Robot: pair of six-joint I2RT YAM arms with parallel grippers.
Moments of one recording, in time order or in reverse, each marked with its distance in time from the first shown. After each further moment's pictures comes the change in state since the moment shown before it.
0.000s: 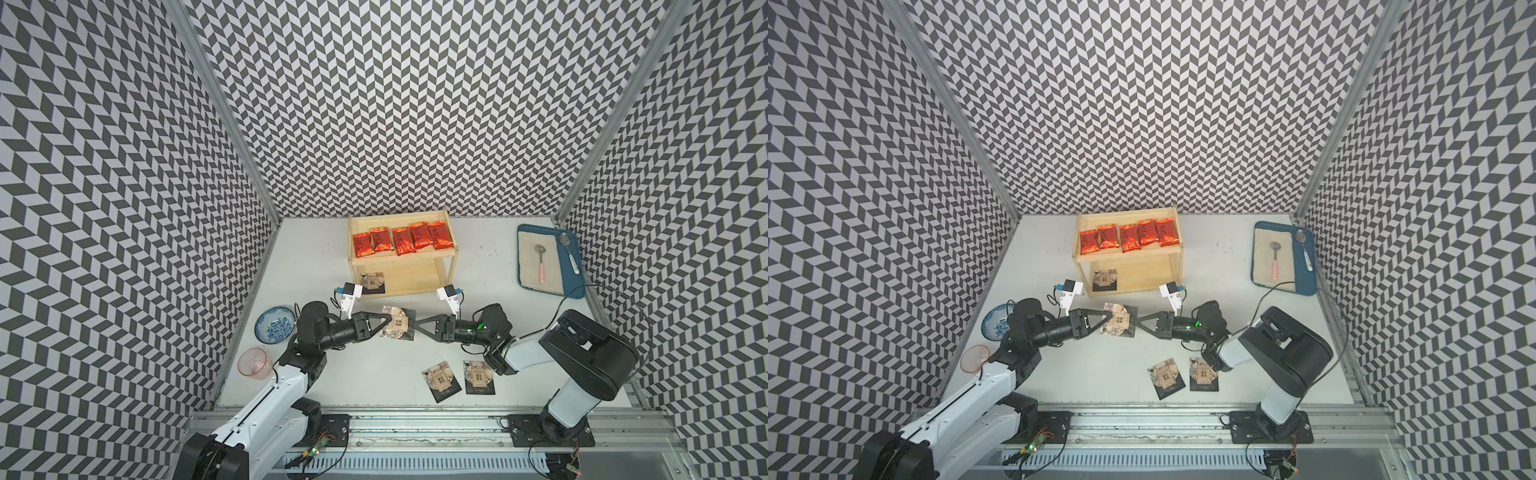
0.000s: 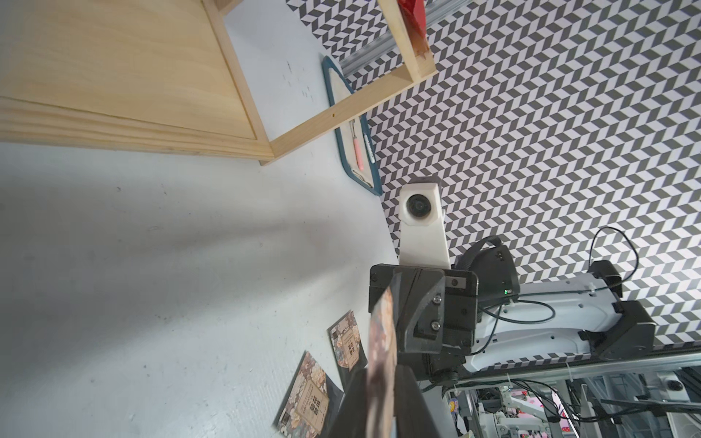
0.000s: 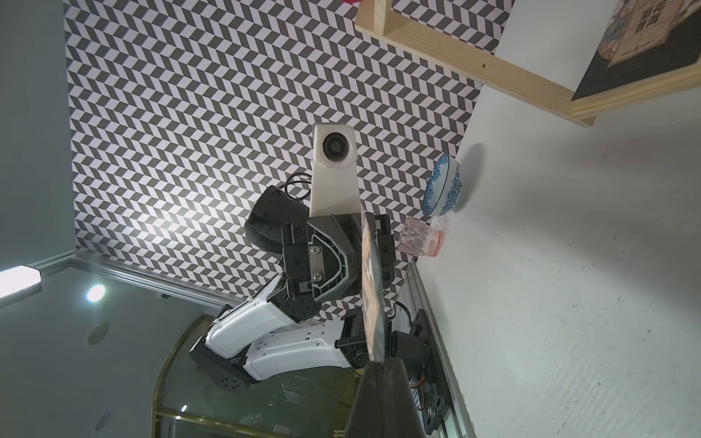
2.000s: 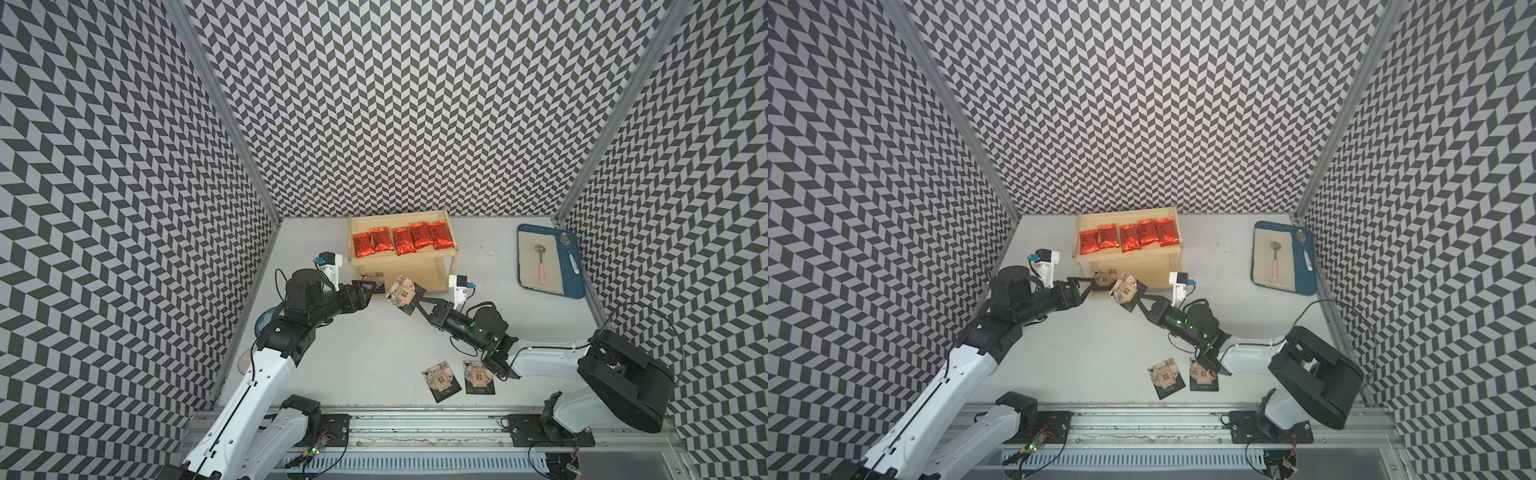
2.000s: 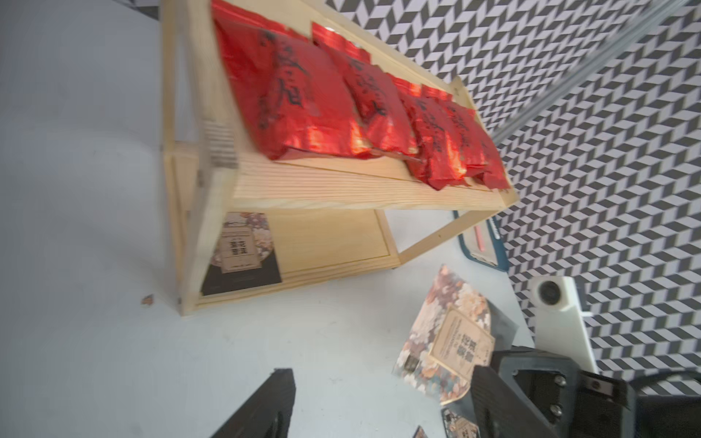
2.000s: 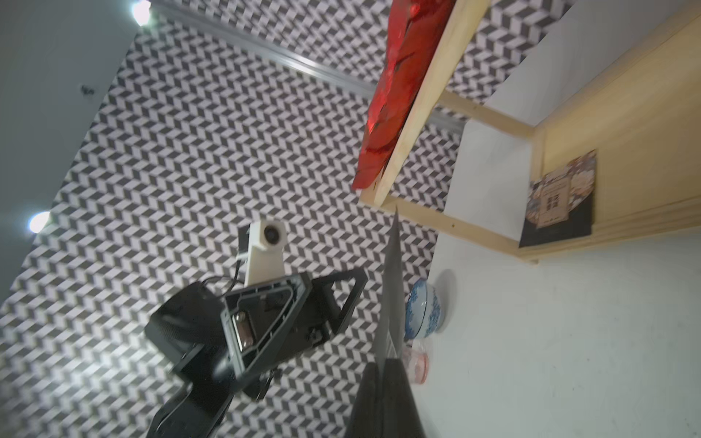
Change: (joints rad) left arm 0.034 -0.011 0.467 -0.707 -0.519 0.386; right arm 0.183 -0.204 0.102 -0.341 0.732 -0.030
